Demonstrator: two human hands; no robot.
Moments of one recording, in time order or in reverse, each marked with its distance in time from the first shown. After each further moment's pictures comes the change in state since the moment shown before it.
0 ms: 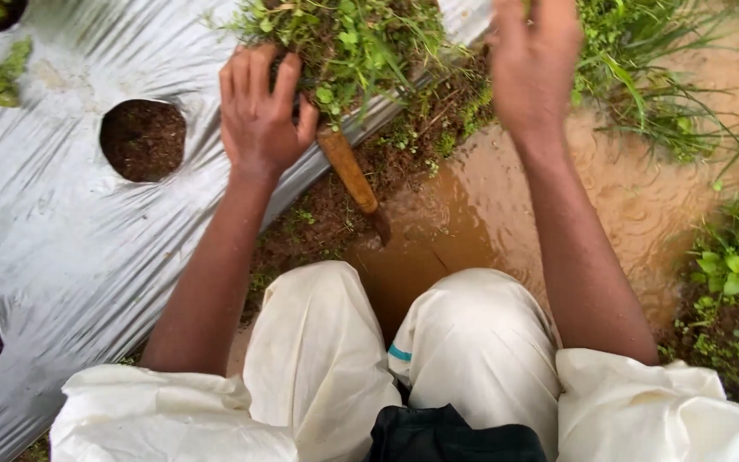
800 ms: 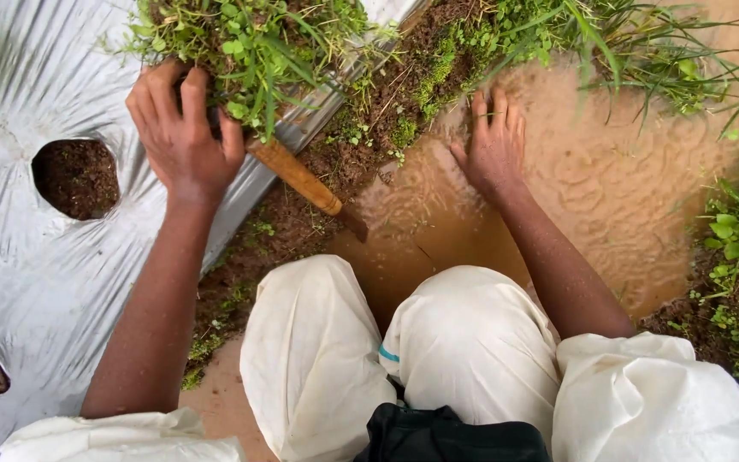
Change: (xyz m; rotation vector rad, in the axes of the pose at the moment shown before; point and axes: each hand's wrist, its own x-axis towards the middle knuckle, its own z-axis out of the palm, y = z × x) left_hand 0.013 0.020 -0.018 -0.050 0.070 0.002; right_hand -0.178 0.182 -0.010 -0.740 -0.524 0.393
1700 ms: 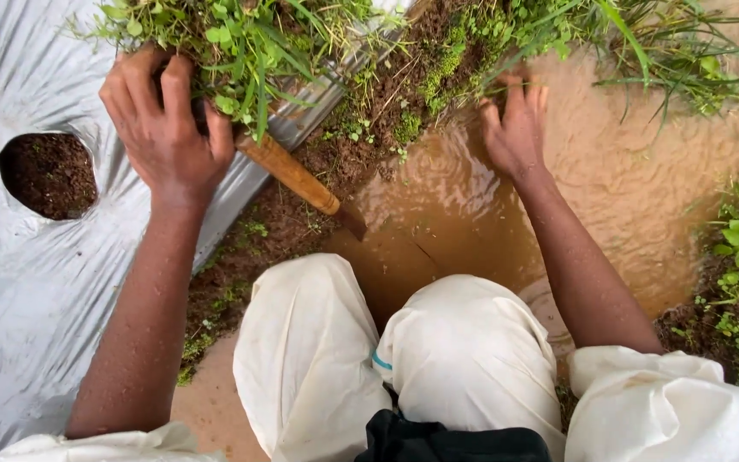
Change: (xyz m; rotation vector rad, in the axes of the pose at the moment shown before) left_hand 0.010 0.005 -0.006 -0.025 0.027 0.032; right_hand 0.028 0.015 -0.007 0.413 0.072 0.051
